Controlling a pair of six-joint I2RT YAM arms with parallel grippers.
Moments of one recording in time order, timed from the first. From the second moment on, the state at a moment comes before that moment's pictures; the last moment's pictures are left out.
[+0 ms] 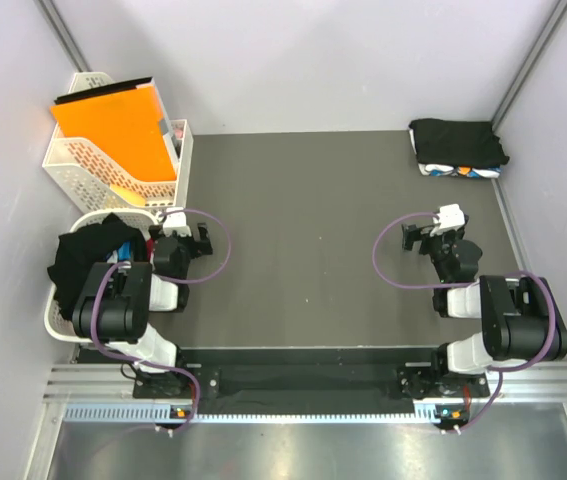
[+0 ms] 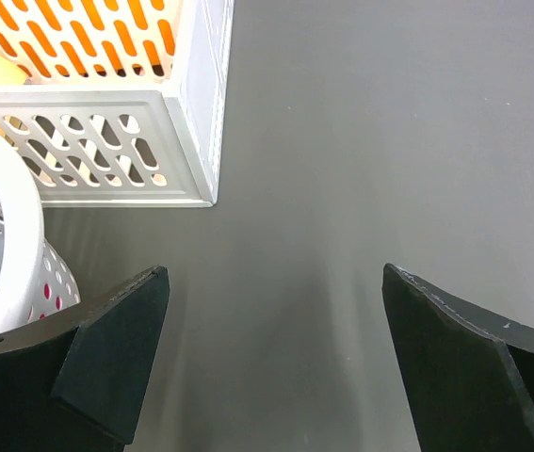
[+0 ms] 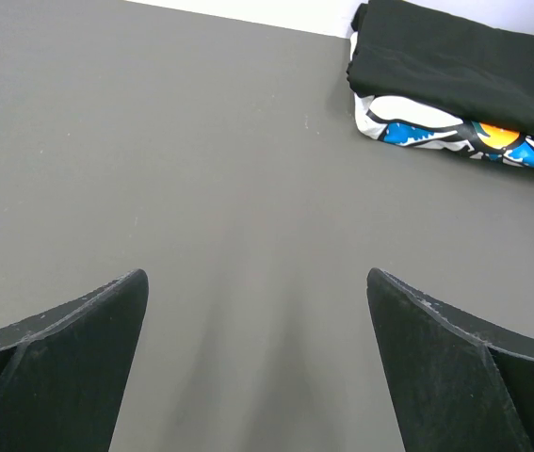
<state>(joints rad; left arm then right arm) -0.01 1.59 0.30 1.09 -0.04 -0.03 -0.05 1.45 0.22 1.19 -0.21 -0.10</state>
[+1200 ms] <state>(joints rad) -0.01 1.27 0.32 0.85 0.19 0.05 -0.05 1.27 0.30 0.93 -0.33 -0.13</state>
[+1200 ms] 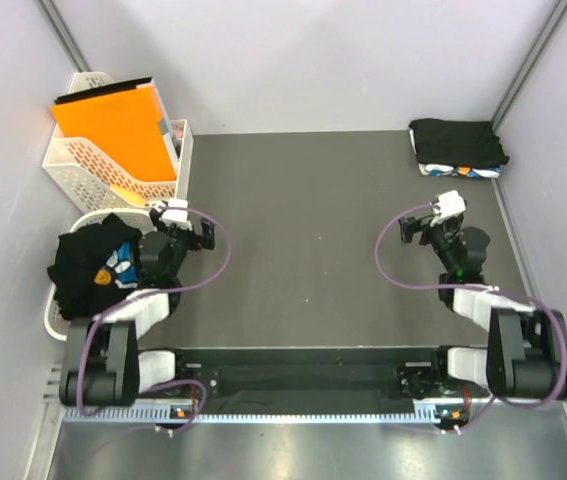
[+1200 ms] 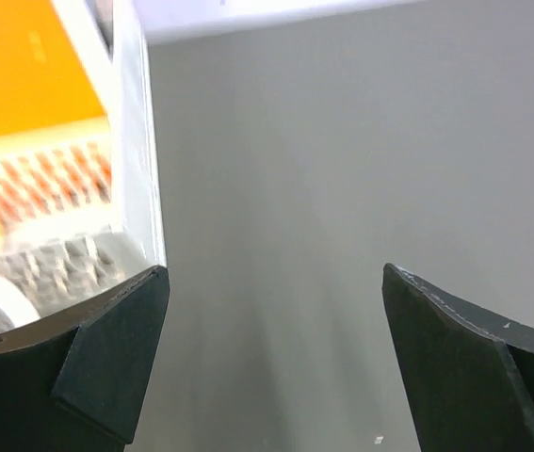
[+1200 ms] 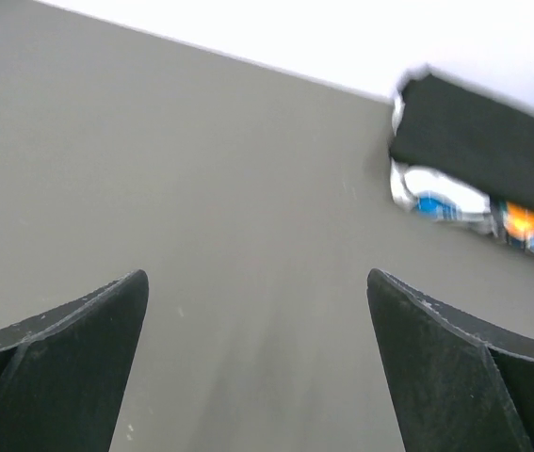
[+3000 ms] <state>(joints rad) 0.02 1.52 1.33 -0.63 -0.46 0.60 0.20 1.72 1.94 -1.33 -0.22 -0.80</state>
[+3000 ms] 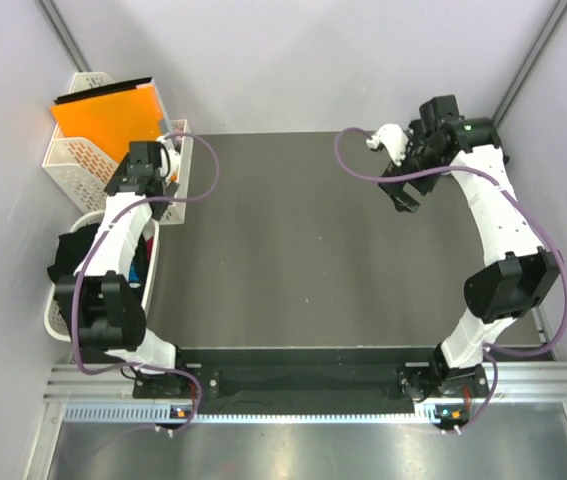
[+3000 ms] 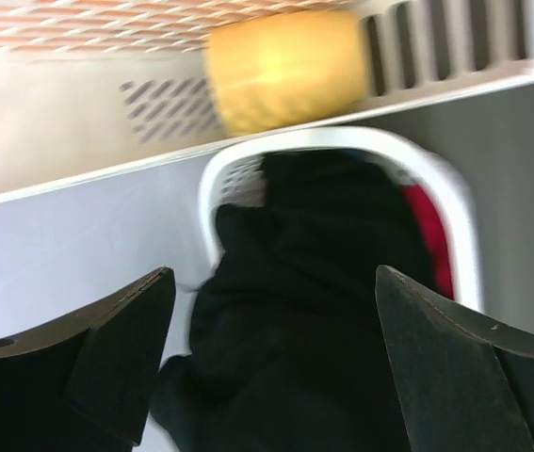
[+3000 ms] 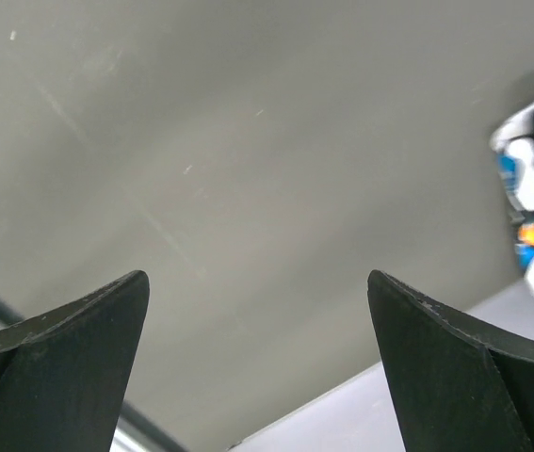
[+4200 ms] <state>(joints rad) 0.13 1.31 1.36 -0.81 -0.35 0.65 0.31 1.79 1.96 -1.29 -0.01 -0.90</state>
